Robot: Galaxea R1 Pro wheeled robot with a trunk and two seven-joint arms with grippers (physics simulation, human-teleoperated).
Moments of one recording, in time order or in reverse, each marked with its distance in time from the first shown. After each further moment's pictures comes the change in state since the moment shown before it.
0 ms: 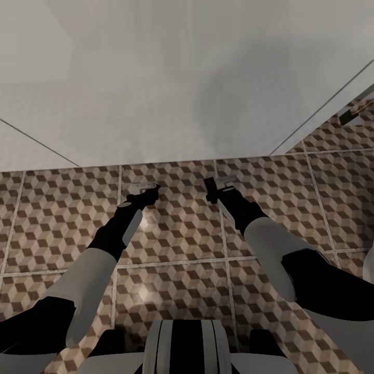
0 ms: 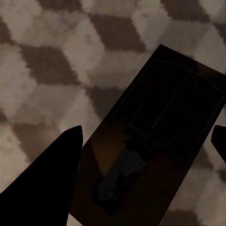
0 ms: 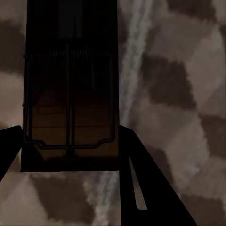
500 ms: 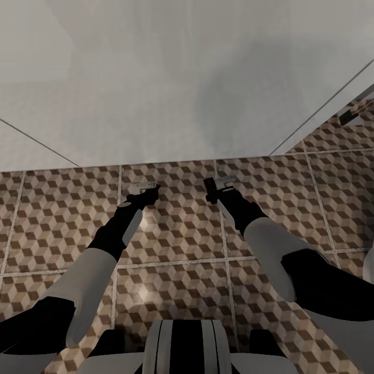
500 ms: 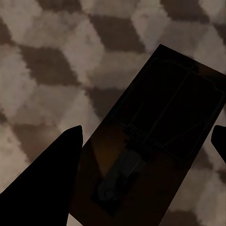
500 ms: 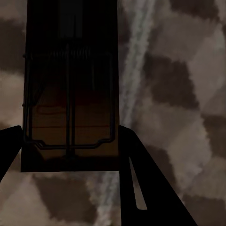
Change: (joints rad) left arm 0.000 0.000 0.000 -0.001 0.000 0.000 0.000; right arm 0.000 0.002 0.000 0.001 -0.001 -0.001 0.002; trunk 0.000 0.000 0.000
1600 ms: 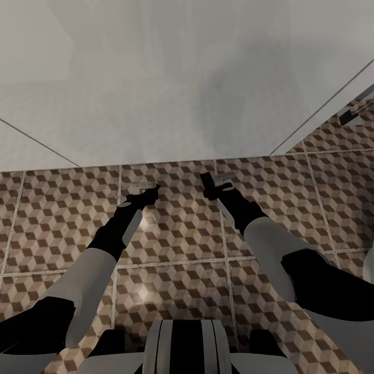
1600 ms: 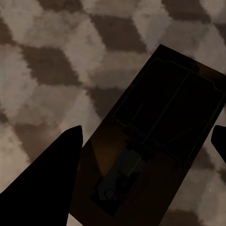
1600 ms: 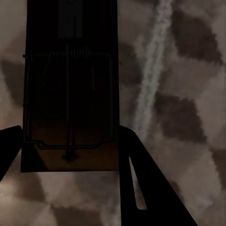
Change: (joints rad) left arm 0.000 0.001 0.000 0.001 0.000 0.000 0.000; right arm 0.000 0.000 0.004 -0.014 -0.001 -0.084 0.039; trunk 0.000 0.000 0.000
